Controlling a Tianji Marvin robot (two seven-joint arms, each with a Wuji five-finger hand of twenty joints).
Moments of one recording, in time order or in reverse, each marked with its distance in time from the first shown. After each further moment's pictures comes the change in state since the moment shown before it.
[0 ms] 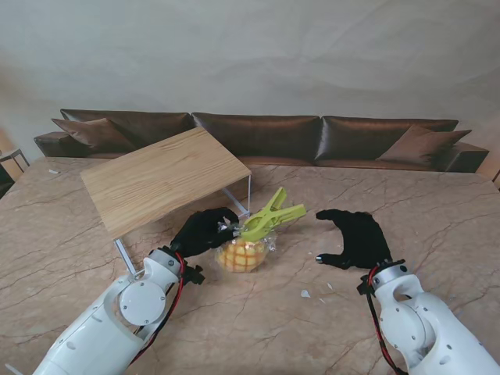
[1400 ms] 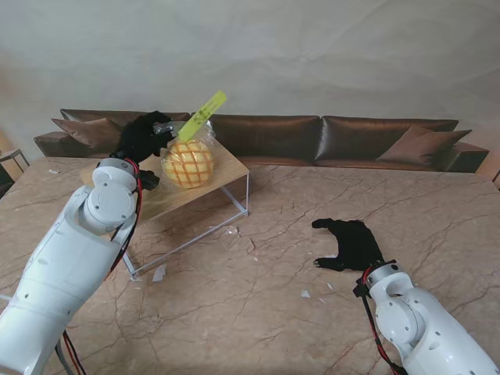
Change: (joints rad) left arm -0.323 -0.022 -0.195 0.098 -0.014 0.374 0.010; right arm 0.103 0.003 -0.076 0.171 0.043 -0.032 0.024; left_hand 0.010 0.003 -0.022 0.000 0.000 0.000 0.000 0.003 0.000 -0.009 0.001 0.010 0.000 0.000 0.001 0.002 0.007 0.014 0.004 0.011; right_hand 0.063 0.011 -0.003 0.008 0.000 0.000 0.000 0.000 0.084 0.002 -0.142 -0.063 -0.002 -0.001 0.000 0.005 -0.006 0.002 0.000 0.000
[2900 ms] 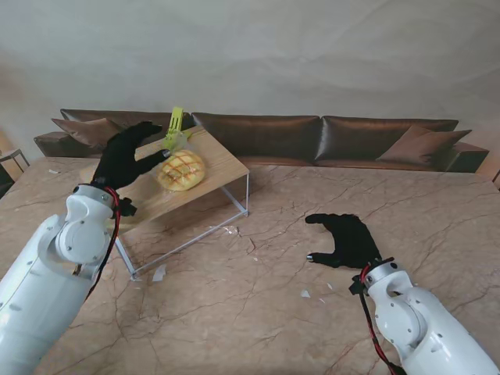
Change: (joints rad) left arm 0.236 0.075 -0.144 -0.201 0.293 -0.172 -0.060; right arm -0.029 -0.007 0.023 -0.069 0.010 -0.058 -0.003; left_hand -0.452 0.305 -0.486 0.258 -0.278 0.275 -0.716 -0.761 -0.877 0.120 -0.646 -0.667 -0.873 -0.200 -0.837 -0.655 -0.419 -0.353 -0.964 -0.563; right_hand 0.011 0.162 -0.132 0.028 0.000 0.001 -0.003 0.000 0.000 0.005 0.000 -0.002 -0.016 -0.003 0.000 0.000 -0.008 -0.040 -0.022 -0.025
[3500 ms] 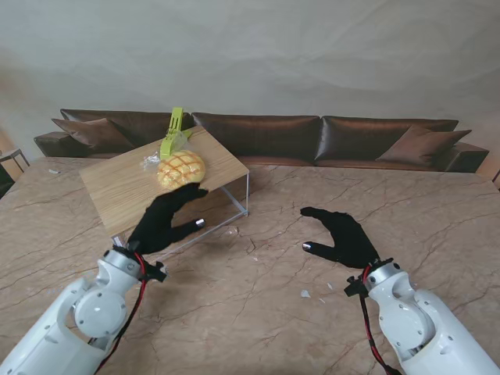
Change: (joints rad) left arm 0.273 0.005 0.086 -0.112 -0.046 -0.239 0.061; right arm -0.035 -0.006 0.029 -0.056 0.160 -0.113 0.062; left_hand -0.003 0.031 -0.046 0.036 0.036 -0.010 0.000 0.001 0.034 -0.002 -0.013 -0.009 0.090 -0.002 0.012 0.000 0.034 -0.012 0.197 0.001; right_hand -0.130 0.359 -0.278 0.148 -0.079 0.095 -0.089 -0.067 -0.067 0.025 -0.017 -0.016 -0.061 -0.014 0.000 -0.011 -0.037 -0.037 -0.023 -0.036
